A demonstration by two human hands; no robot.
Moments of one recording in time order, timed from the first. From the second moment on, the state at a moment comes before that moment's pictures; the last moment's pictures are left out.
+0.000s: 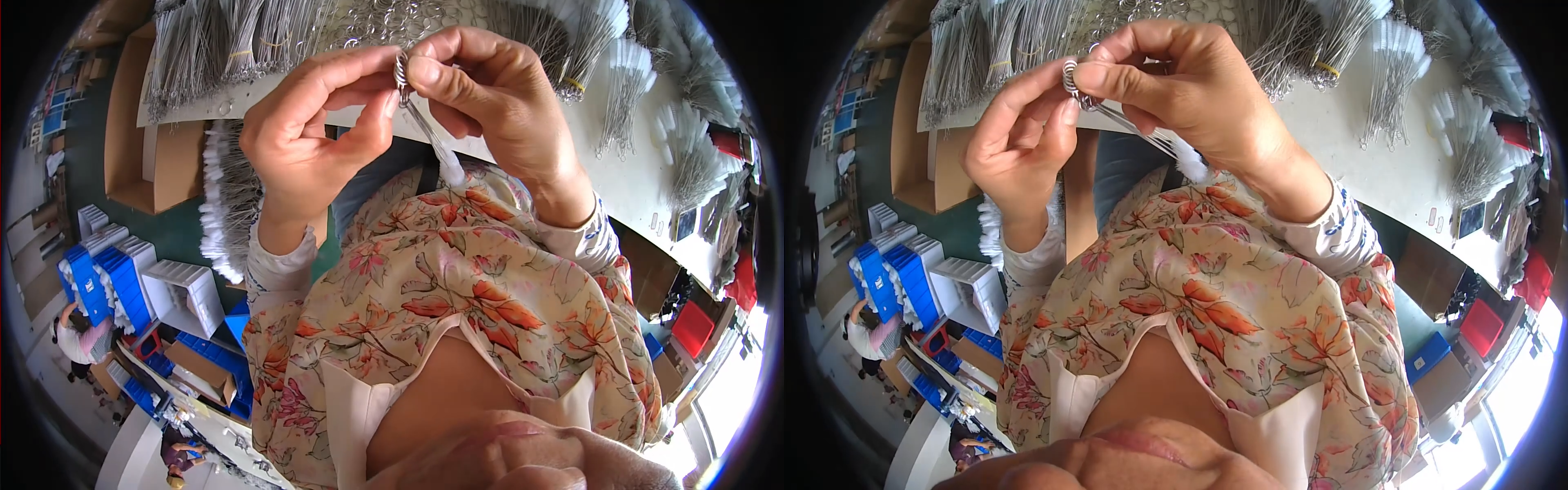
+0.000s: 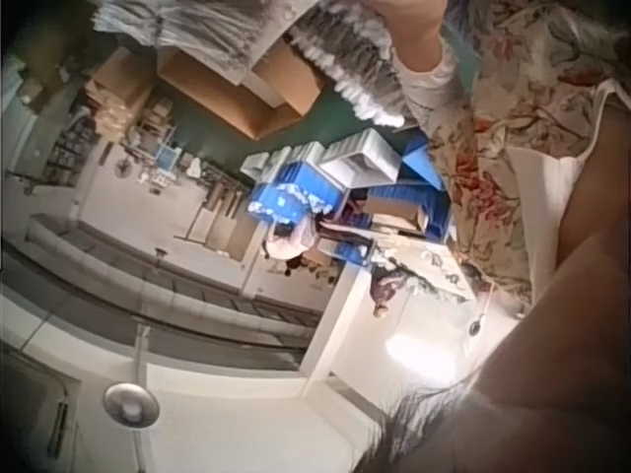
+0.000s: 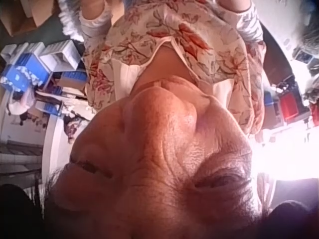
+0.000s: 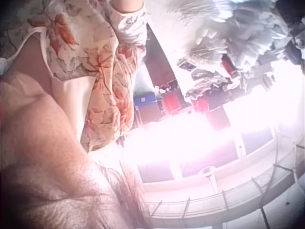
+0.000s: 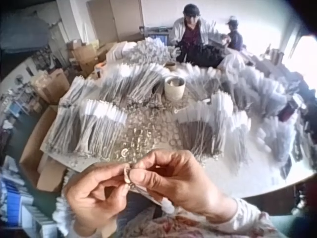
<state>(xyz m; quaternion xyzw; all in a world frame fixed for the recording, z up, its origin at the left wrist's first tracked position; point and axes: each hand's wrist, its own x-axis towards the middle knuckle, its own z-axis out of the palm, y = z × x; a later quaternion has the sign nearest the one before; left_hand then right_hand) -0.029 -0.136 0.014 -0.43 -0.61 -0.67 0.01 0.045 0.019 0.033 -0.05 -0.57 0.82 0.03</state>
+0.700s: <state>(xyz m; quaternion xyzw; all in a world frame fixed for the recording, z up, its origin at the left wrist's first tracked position) -0.027 -0.150 0.024 -0.41 -0.66 -0.63 -0.01 0.048 0.012 0.019 -0.02 -0.58 0.81 -0.01</state>
